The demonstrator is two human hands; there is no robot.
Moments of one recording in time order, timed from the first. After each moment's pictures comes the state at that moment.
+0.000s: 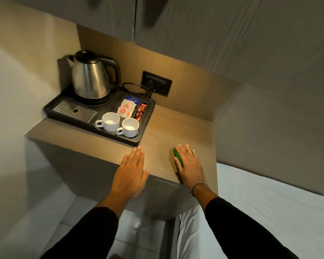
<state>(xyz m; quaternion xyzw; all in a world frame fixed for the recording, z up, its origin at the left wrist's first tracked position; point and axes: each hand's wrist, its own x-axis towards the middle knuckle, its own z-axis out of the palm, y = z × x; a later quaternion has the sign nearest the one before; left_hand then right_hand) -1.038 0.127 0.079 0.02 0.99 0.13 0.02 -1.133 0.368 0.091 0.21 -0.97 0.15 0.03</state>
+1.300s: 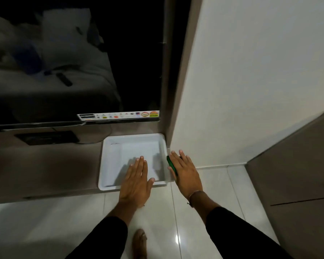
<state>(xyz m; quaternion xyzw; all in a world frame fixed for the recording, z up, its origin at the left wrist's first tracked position) -0.069 0.047 0.010 -0.59 0.80 0.10 0.02 -0.286 0.039 0.012 0.76 -0.63 0.15 -0.08</state>
